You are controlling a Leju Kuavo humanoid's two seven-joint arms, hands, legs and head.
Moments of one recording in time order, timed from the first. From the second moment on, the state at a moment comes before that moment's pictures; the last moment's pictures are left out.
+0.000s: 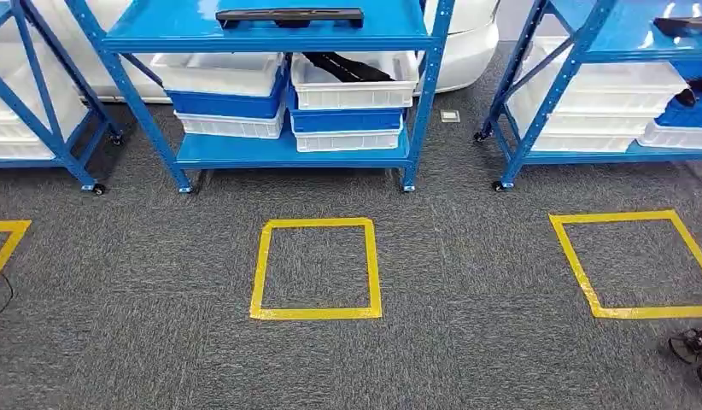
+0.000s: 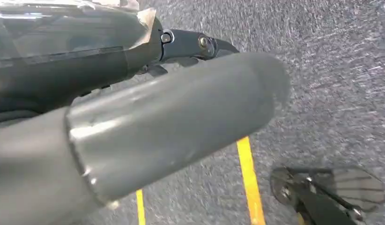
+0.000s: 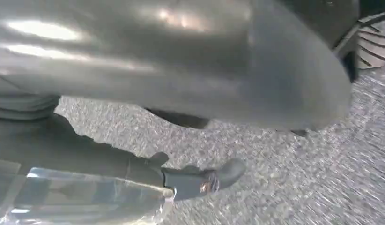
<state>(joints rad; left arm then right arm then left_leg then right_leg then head) -0.07 -0.13 0.86 -0.20 -1.09 0.15 0.08 -0.11 0.16 -0.80 -0.19 1.49 0.02 -0.10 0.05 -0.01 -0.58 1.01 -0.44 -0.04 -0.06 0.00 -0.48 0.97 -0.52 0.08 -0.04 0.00</state>
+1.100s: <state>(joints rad) -0.07 -0.13 0.87 -0.19 -1.10 0.14 0.08 -0.11 0.16 -0.79 -0.19 1.49 0.06 -0.10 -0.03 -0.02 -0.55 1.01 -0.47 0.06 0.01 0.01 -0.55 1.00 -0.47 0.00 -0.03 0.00</state>
